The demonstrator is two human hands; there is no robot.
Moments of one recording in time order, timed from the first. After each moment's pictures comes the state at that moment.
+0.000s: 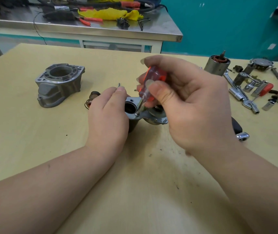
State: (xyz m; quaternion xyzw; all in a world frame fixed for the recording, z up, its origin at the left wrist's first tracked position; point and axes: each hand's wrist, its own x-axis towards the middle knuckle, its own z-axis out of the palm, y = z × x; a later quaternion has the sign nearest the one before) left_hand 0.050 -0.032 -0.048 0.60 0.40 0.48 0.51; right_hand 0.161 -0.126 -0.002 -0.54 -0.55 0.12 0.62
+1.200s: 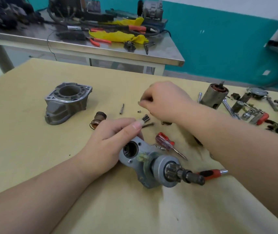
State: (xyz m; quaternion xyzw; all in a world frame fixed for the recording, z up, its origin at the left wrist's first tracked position) left_hand 0.023 -0.006 -0.050 0.74 0.17 0.34 0.55; right_hand 0.227 -0.008 0.013 -0.75 -0.66 -0.04 0.08
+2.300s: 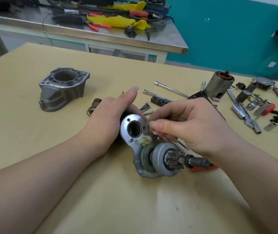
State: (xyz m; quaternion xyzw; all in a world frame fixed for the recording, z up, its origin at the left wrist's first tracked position) left_hand 0.043 0.001 -0.042 0.66 0.30 0.31 0.62; right_hand 0.205 -0.119 0.000 -0.61 -0.54 0.35 0.47
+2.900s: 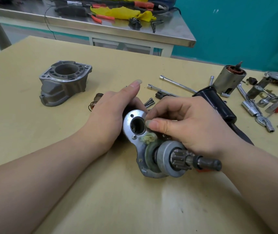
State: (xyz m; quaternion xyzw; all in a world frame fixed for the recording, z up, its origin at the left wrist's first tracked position) left_hand 0.044 0.004 -0.048 0.65 0.30 0.33 0.62; right_hand 0.199 -0.109 -0.009 -0.62 -0.56 0.34 0.44
